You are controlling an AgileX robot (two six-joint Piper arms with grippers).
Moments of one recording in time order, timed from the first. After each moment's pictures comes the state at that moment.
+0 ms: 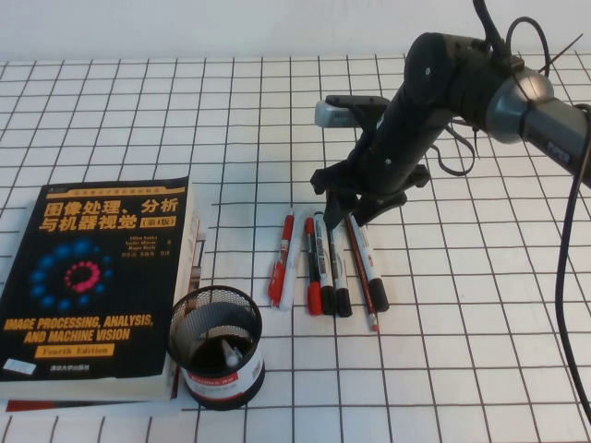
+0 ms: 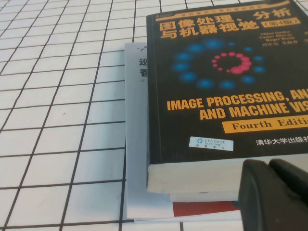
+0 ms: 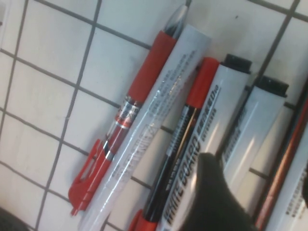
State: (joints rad) right arm 0.44 2.30 -2.07 0.34 1.19 -0.02; left arm -0.02 -0.01 0.03 -0.03 0.38 0.12
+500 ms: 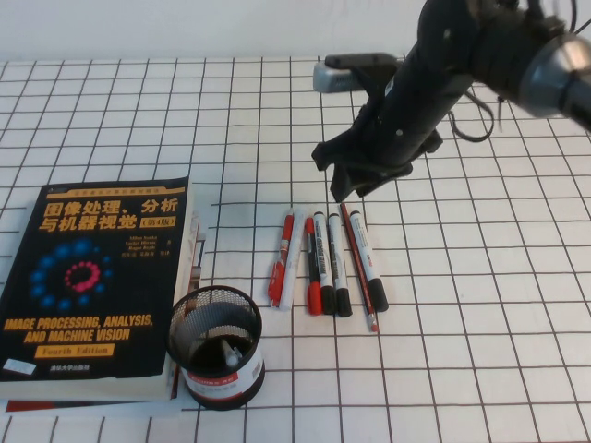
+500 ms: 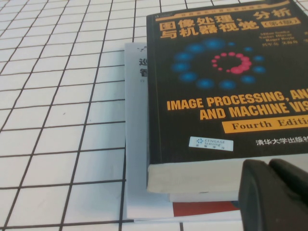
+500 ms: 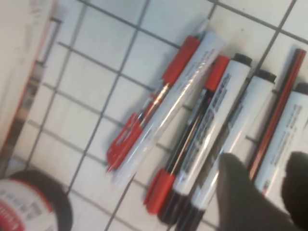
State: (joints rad) right arm 0.46 2.15 -2.01 0.28 1.18 -0.02; left arm -0.02 -0.01 0.03 -0.03 0.38 0.12
